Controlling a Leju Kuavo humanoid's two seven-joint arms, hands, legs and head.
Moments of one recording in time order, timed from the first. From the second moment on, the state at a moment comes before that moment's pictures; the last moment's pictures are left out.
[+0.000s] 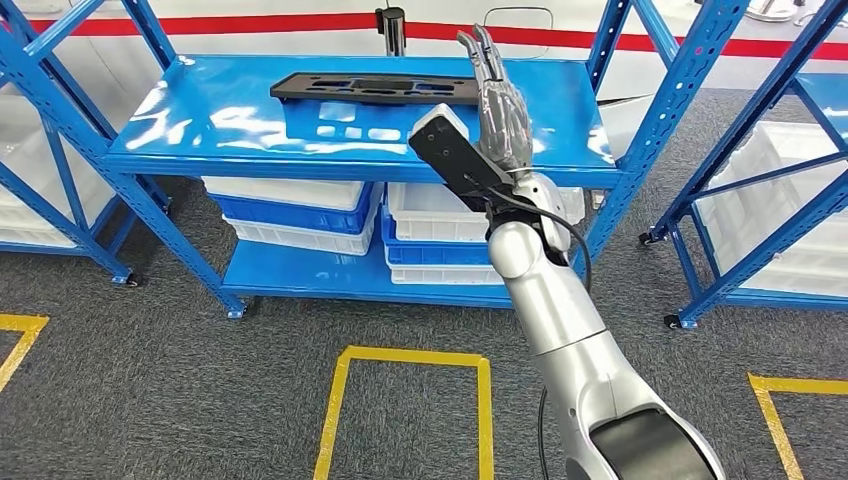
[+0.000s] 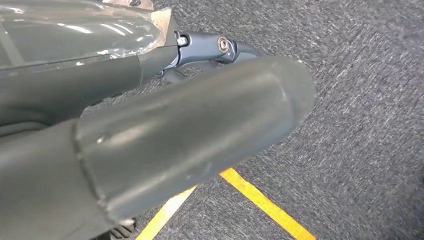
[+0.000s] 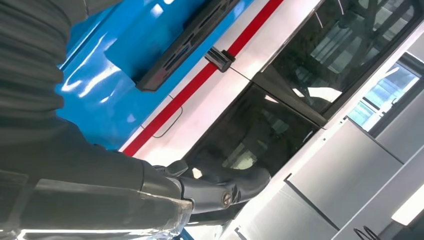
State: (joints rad) left arm -0.12 -0.14 0.78 -0.24 -0.05 0.21 -0.56; right arm -0.79 0.18 0.29 -1.13 0.75 -0.26 -0.16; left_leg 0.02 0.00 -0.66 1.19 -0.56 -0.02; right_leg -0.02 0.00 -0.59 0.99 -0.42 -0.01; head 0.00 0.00
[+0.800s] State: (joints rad) left arm -0.13 -0.15 0.79 -0.24 -0.06 0.19 -0.56; right arm -0.77 0.16 0.29 -1.13 0.77 -0.26 -0.15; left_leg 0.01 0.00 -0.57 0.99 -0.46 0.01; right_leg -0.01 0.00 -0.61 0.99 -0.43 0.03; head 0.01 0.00
